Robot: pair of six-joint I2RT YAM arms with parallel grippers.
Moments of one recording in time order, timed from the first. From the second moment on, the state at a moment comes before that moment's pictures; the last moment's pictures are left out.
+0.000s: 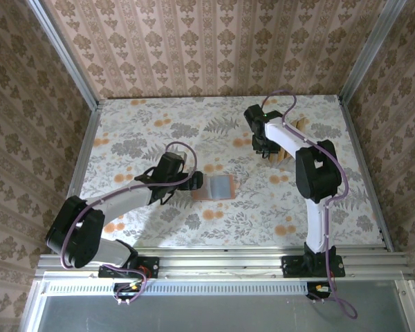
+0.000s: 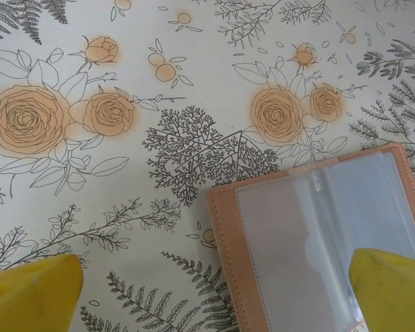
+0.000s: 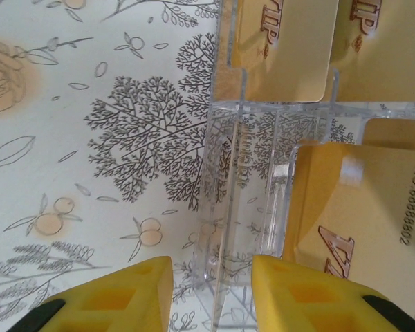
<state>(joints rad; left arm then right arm) -0.63 1.39 0.69 -0.14 -0.01 -0.46 0.31 2.10 1.68 -0.98 0.37 0.47</state>
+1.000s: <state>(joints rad) -0.63 1.38 0.68 -0.12 0.00 -0.47 0.29 2.12 1.70 -0.99 0.36 0.45</state>
